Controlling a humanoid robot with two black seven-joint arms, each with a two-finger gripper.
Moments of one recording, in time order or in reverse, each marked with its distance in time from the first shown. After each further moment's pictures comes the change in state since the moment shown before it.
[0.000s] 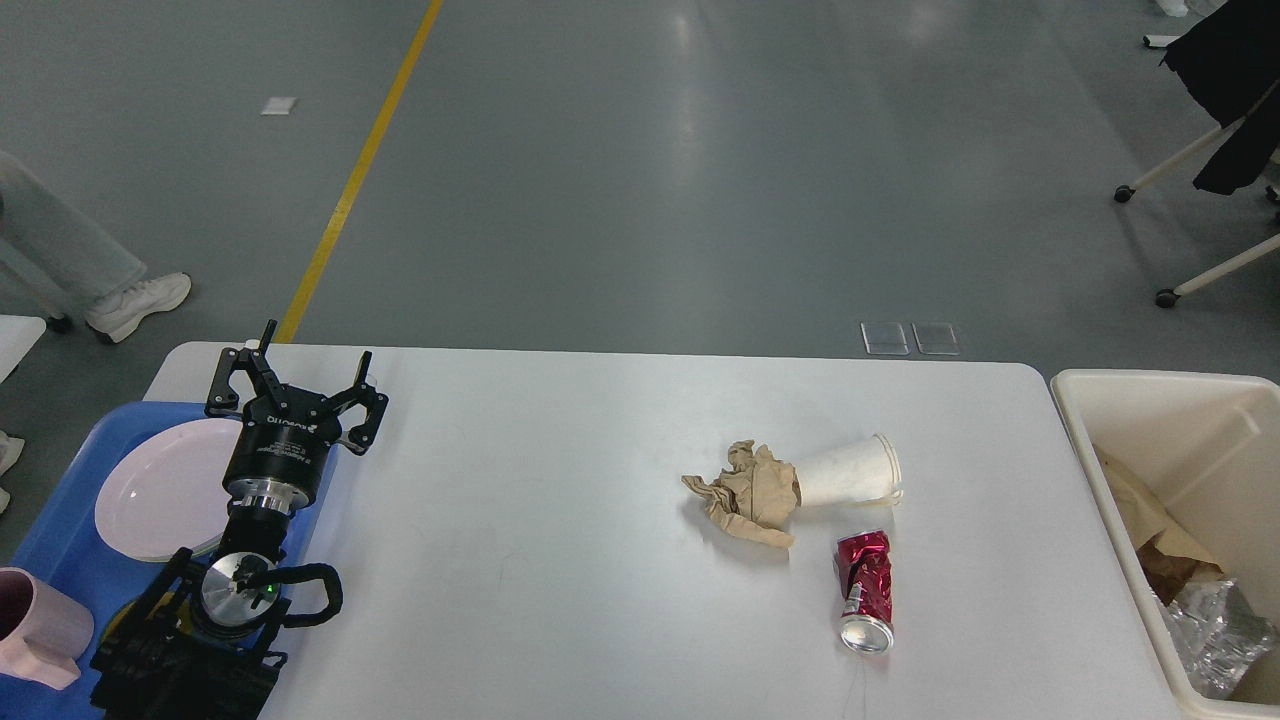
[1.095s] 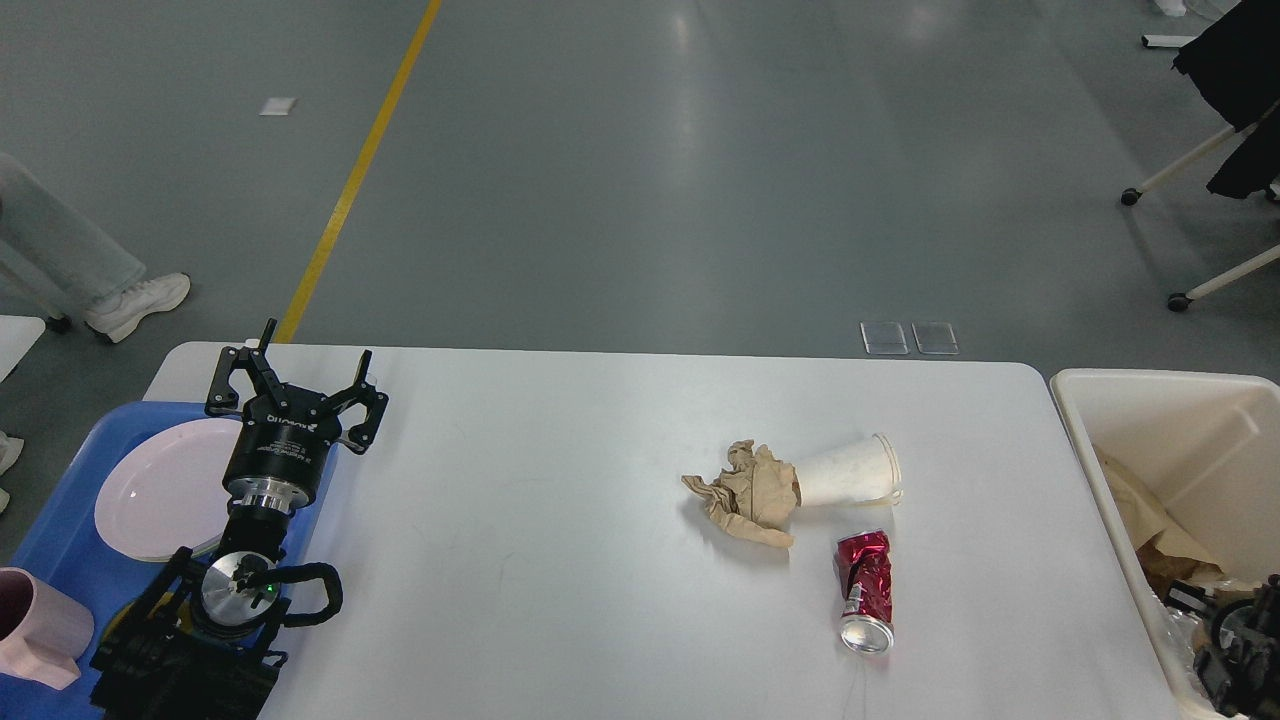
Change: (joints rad) left arm -0.001 0.000 0.000 0.000 0.000 0.000 -0.001; right arm -1.081 0.459 0.460 -0.955 0.022 -0.361 -0.015
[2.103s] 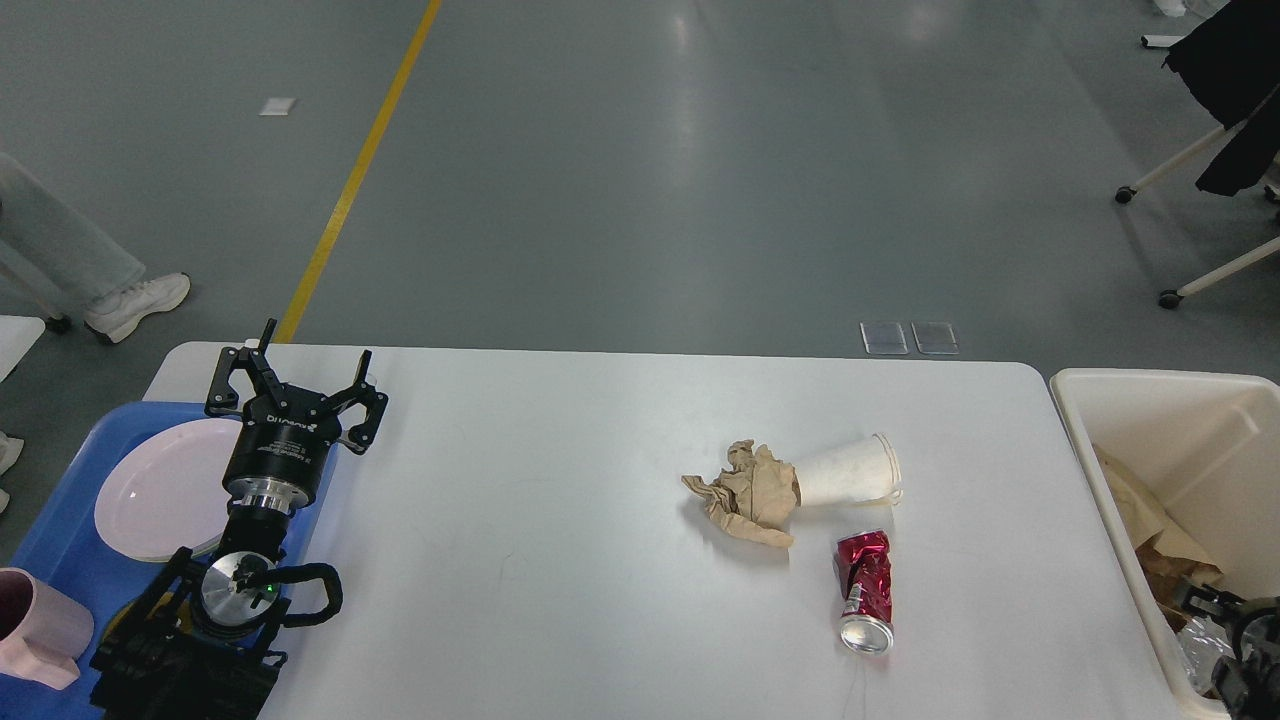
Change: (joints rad) left arm 0.000 0.000 0.000 0.000 0.000 0.000 0.000; right arm 0.001 -0.032 -0.002 0.024 -0.001 -0.062 0.003
